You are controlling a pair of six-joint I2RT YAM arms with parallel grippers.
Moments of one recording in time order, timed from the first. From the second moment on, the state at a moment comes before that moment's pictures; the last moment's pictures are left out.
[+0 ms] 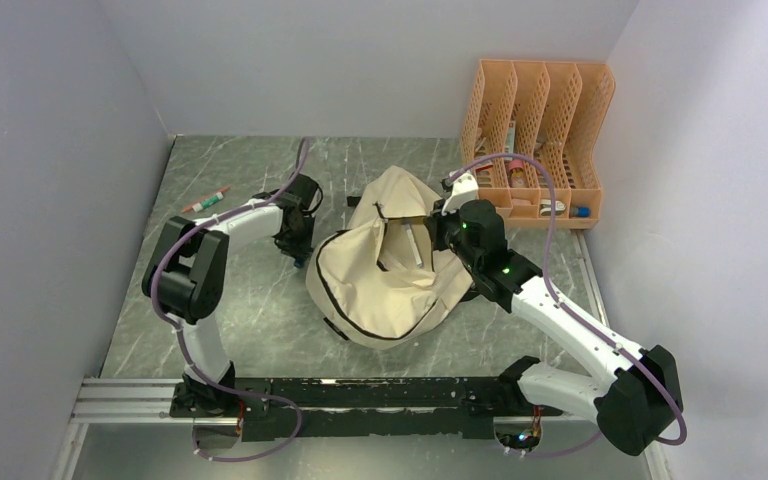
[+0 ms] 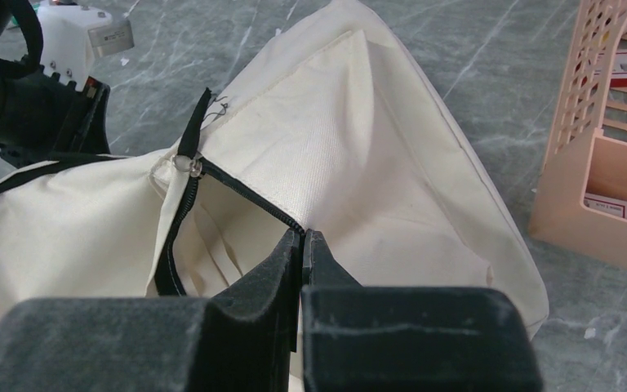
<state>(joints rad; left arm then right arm) -0.41 1.85 1.18 -0.56 -0.11 -0.27 0.59 1.08 0.78 -0.02 0.15 0.14</state>
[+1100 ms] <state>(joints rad) -0.63 1.29 1.04 -0.23 0.27 -0.24 0.58 1.16 0.78 0.00 0.05 0.19</state>
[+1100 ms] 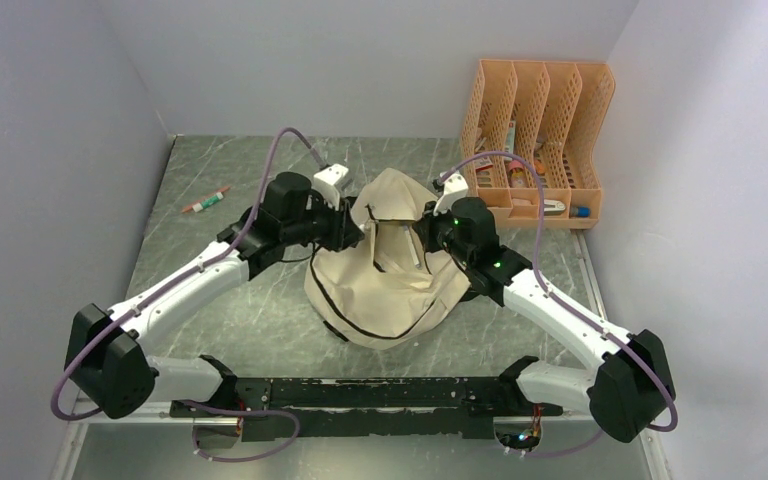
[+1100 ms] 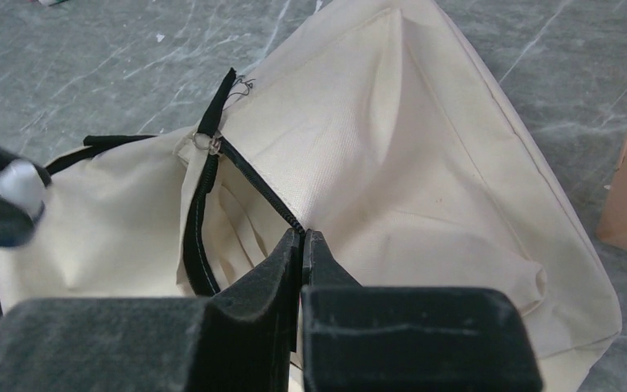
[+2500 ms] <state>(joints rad) -0.86 1.66 1.07 0.07 -0.10 -0.57 0.58 1.14 0.78 0.00 0.05 0.27</state>
